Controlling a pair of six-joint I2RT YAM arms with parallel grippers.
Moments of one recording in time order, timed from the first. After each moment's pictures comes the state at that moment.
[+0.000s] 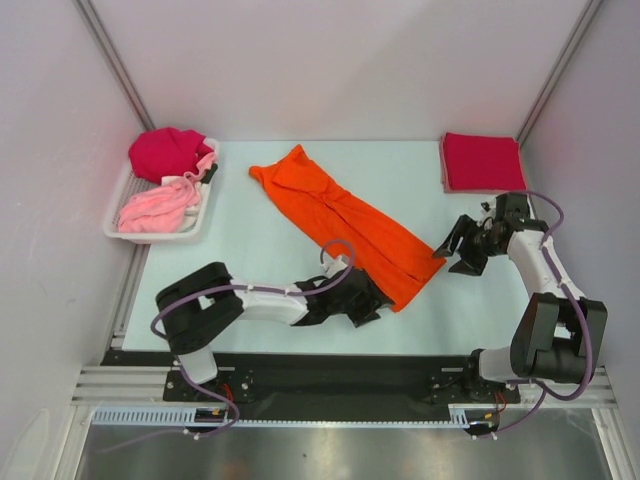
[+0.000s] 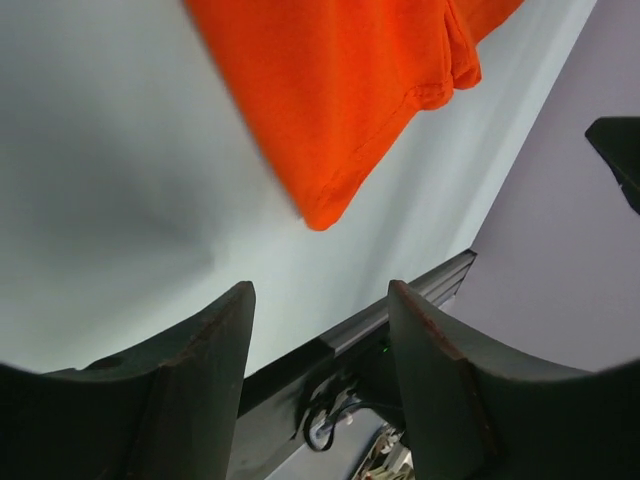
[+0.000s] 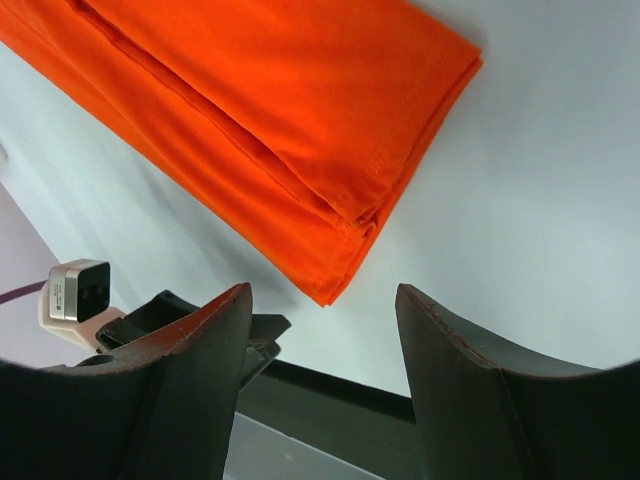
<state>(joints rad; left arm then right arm) -1.10 1.72 0.80 0.21 -0.05 -1.56 -0.16 1.38 0.98 -0.77 -0.49 0.39</state>
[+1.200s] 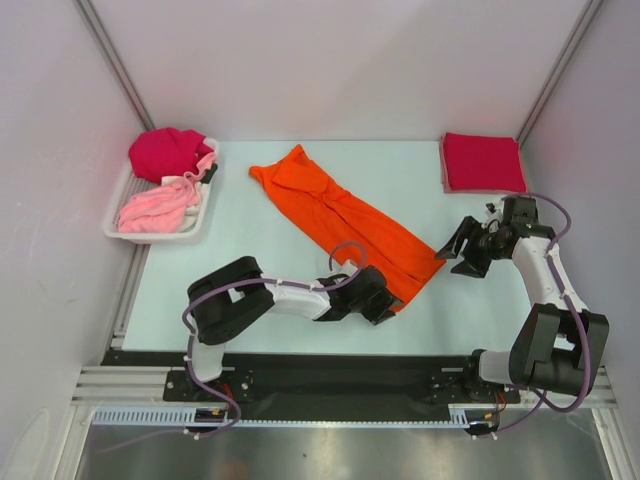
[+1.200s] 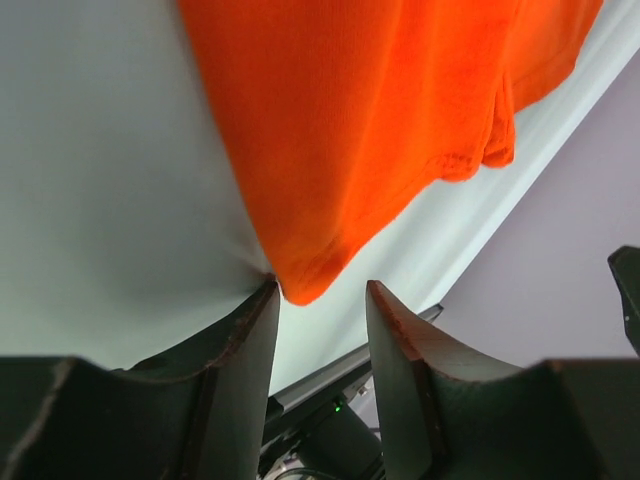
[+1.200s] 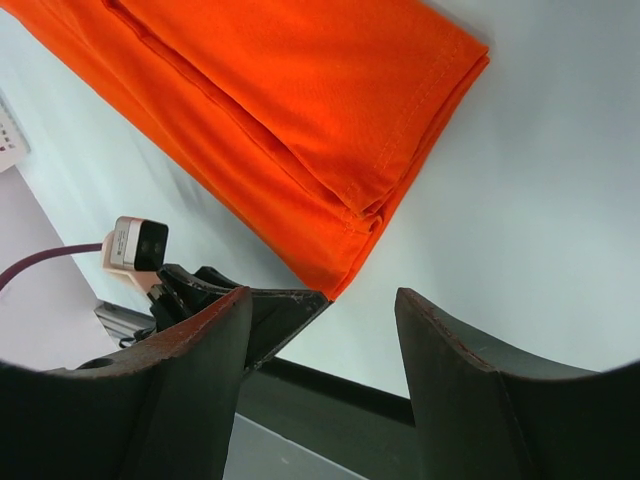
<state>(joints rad) -1.13 1.93 1.01 0.11 -0.08 -1.78 -0.20 1.32 0.94 -0.77 -0.54 0.35</state>
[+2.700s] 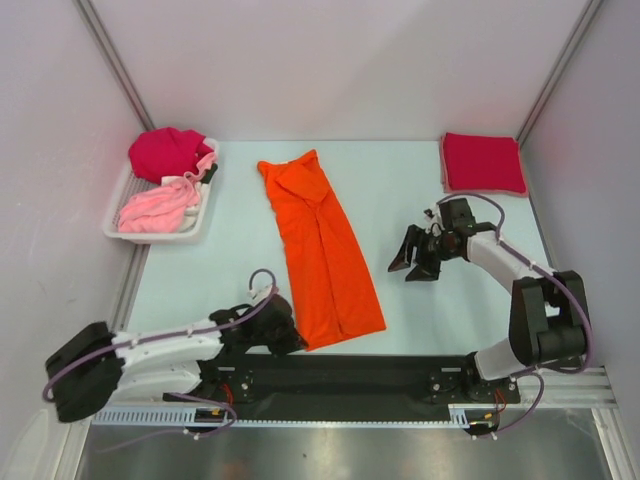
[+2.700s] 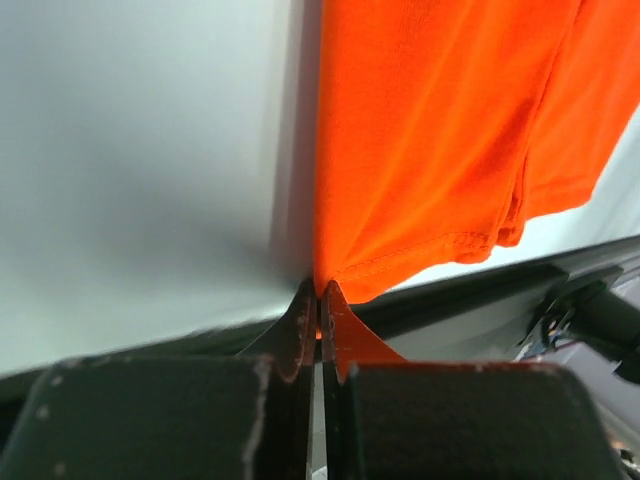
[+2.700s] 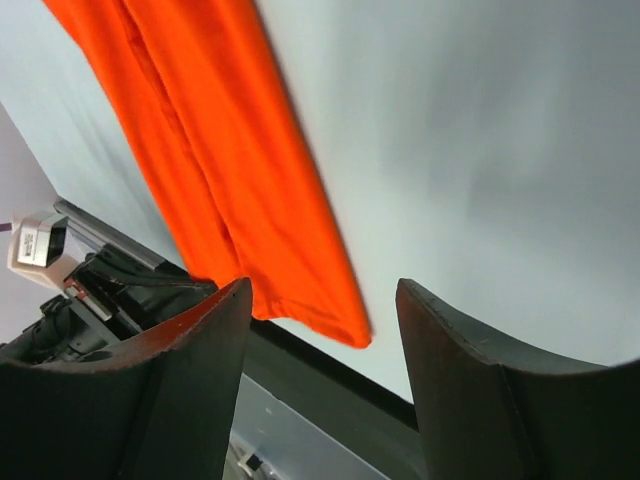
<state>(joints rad) -1.01 1.08 0.34 -0.23 -0.02 -1.39 0.17 1.47 0.89 -0.56 -0.56 0.48</state>
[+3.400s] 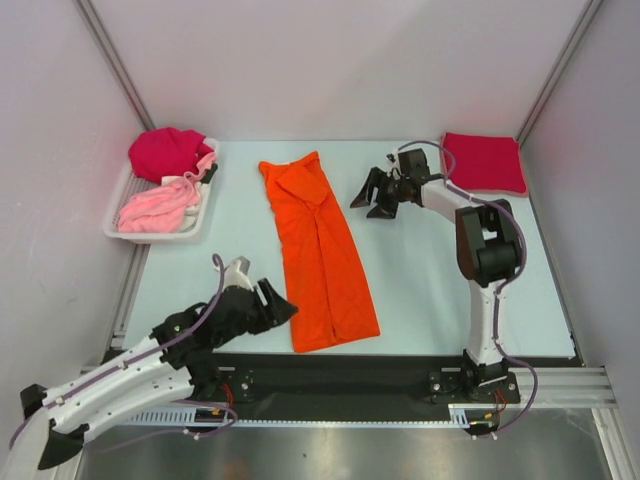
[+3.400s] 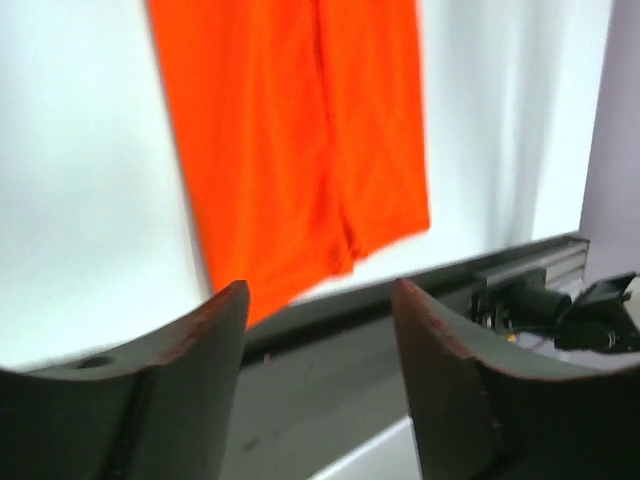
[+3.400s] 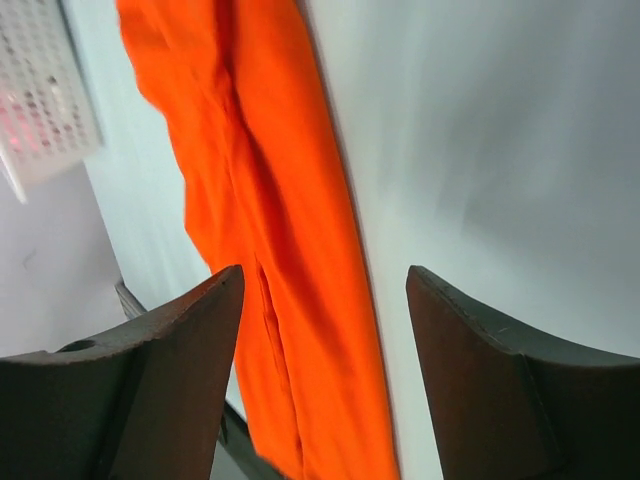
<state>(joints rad) -0.99 0.53 0.43 -0.60 -0.23 -1.17 0.27 2.07 1.48 -0.30 -0.56 0.61</state>
